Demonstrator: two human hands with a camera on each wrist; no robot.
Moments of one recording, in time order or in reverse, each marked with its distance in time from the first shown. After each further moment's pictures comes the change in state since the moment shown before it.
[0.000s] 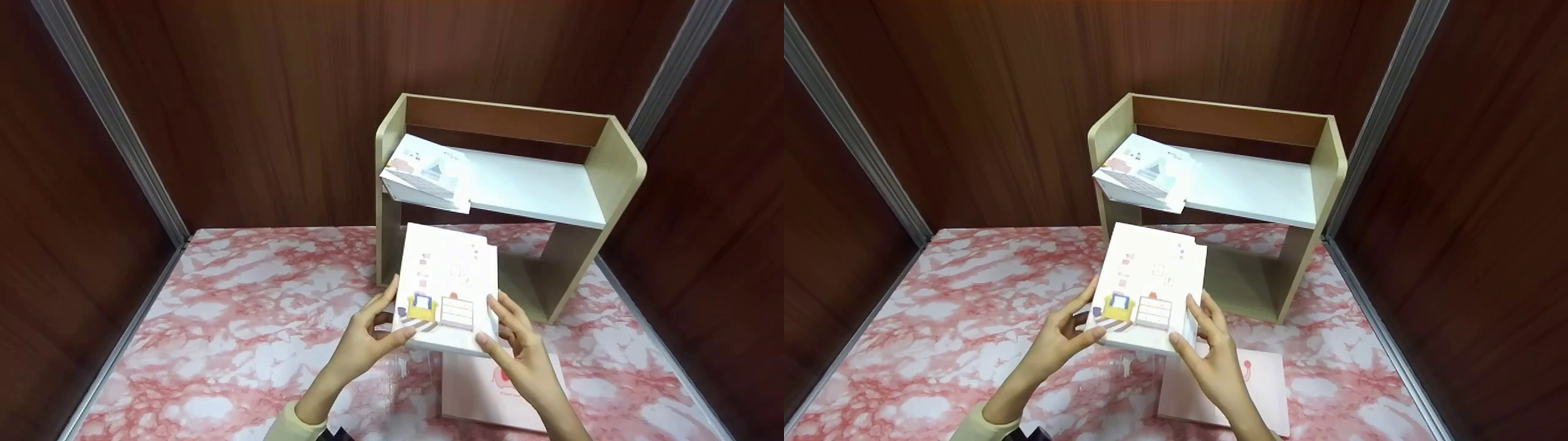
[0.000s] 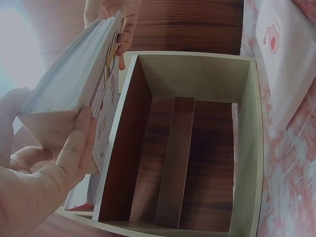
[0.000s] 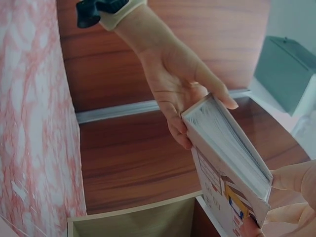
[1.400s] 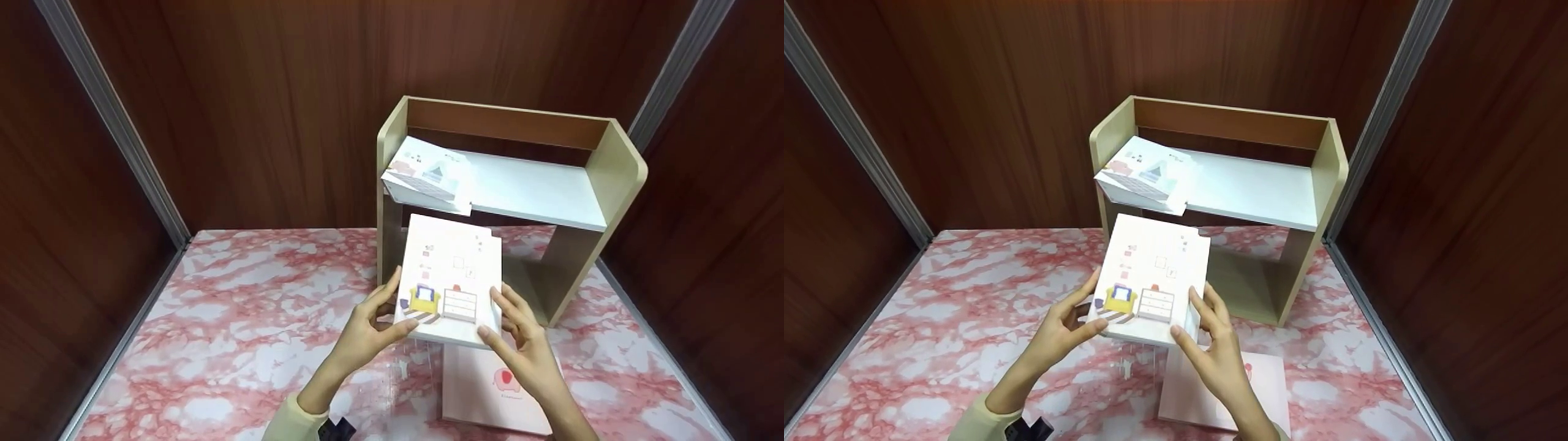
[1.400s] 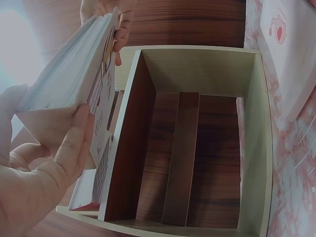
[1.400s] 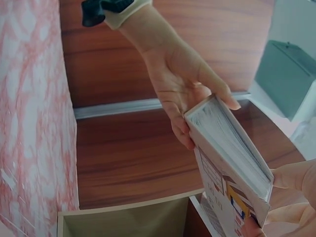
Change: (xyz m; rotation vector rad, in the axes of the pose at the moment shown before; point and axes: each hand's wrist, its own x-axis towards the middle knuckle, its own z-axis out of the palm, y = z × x) left_hand 0.012 0.007 -0.003 0.026 0.012 0.042; right_hand 0.012 -0.005 -0.003 -0.004 0.015 -0.078
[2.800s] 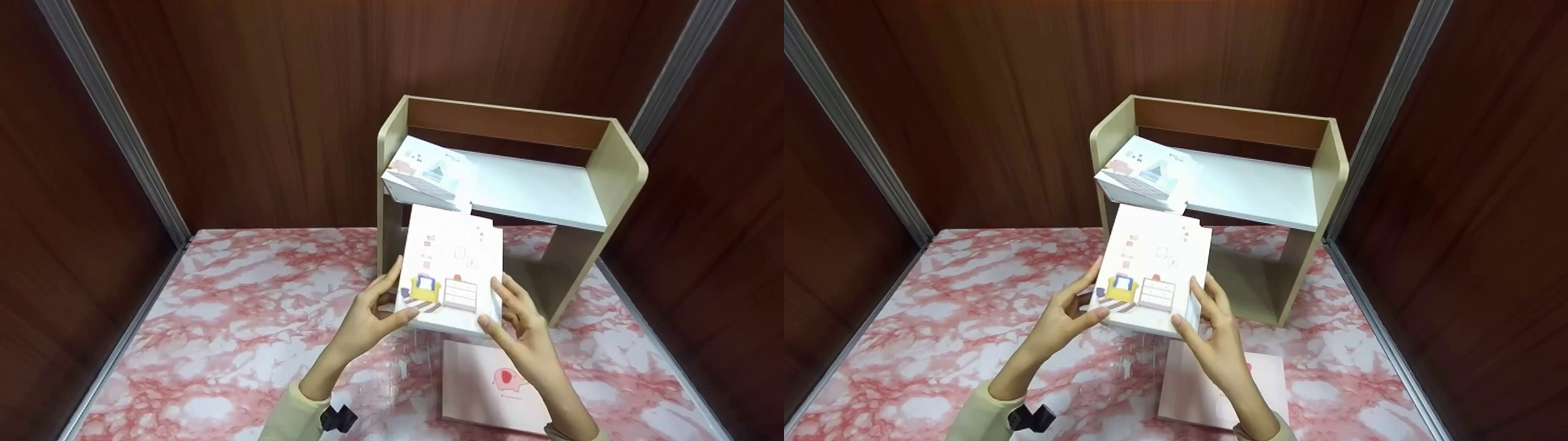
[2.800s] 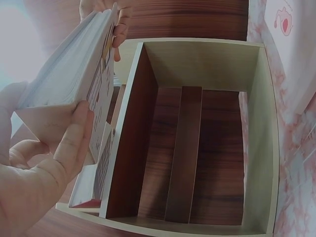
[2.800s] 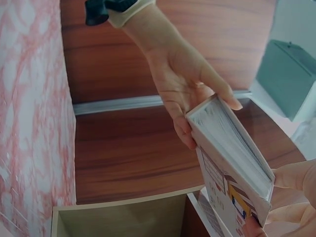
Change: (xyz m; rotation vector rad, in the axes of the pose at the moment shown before) left_hand 0.012 0.001 -0.006 0.030 -0.019 -0.008; right_hand 0.013 0.002 -0.002 0.012 0.001 -0.046
